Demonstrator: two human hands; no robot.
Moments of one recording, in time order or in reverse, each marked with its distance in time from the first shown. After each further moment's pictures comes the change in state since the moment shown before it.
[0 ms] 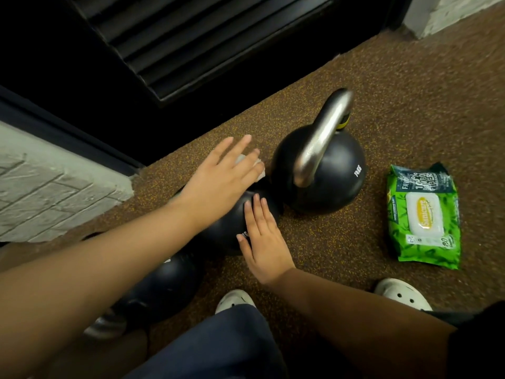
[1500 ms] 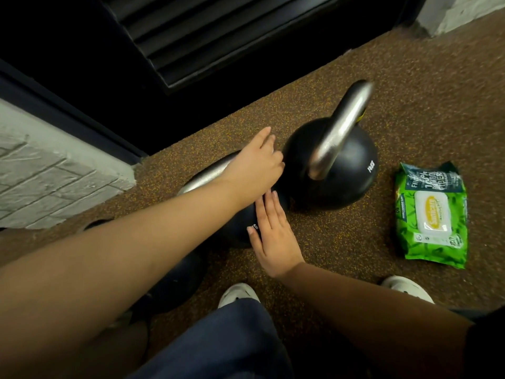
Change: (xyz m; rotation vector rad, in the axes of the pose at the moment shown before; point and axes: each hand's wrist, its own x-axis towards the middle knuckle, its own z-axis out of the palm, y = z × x) left_hand 0.036 0.016 -0.006 -0.041 -0.213 0.108; right_hand 0.001 0.002 0.000 -0.039 0.022 -0.009
